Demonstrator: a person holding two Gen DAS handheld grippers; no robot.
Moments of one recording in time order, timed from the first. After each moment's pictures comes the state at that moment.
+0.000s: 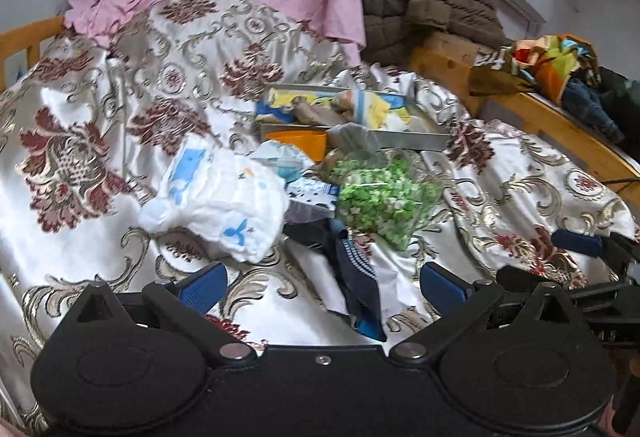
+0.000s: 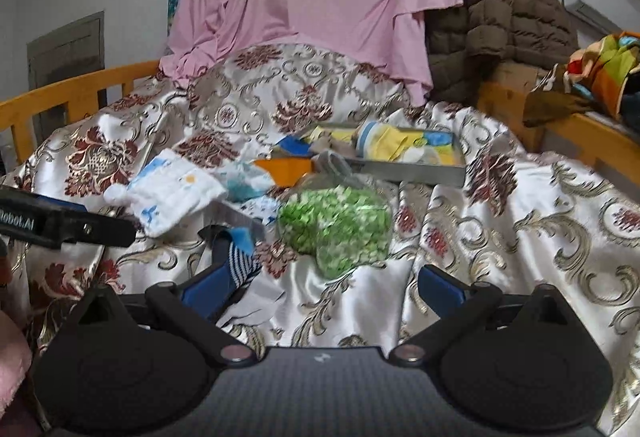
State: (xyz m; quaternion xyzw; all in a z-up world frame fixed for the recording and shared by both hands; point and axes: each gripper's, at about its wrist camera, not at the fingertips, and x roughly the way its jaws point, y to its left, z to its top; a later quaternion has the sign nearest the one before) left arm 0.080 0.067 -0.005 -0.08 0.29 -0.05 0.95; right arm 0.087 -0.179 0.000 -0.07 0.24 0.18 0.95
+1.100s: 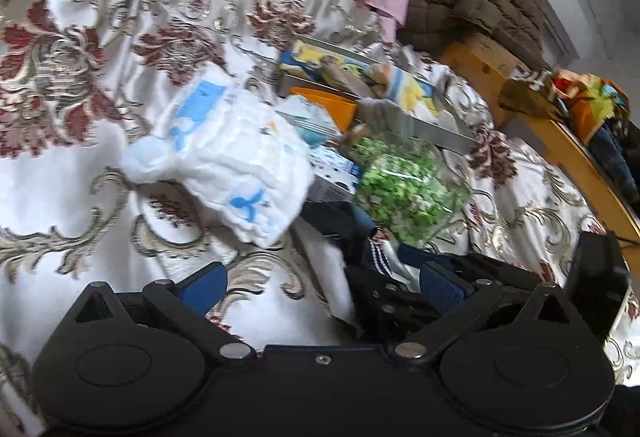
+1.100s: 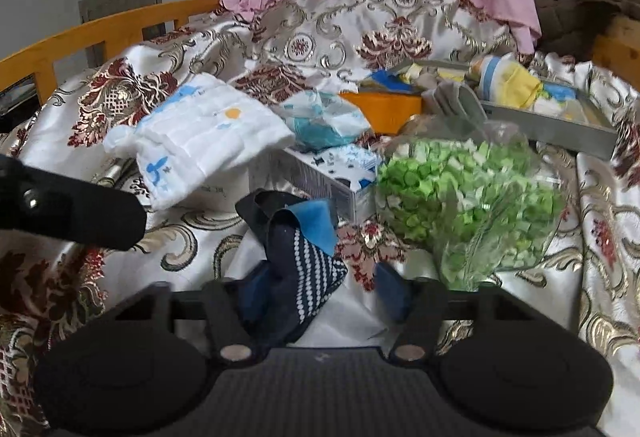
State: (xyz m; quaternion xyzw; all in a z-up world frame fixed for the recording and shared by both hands) left arm 0.132 0.095 -0.041 -0.20 0.35 -0.06 0.91; right arm 0.193 -0.099 -0.070 -0.09 0.31 0.29 0.90
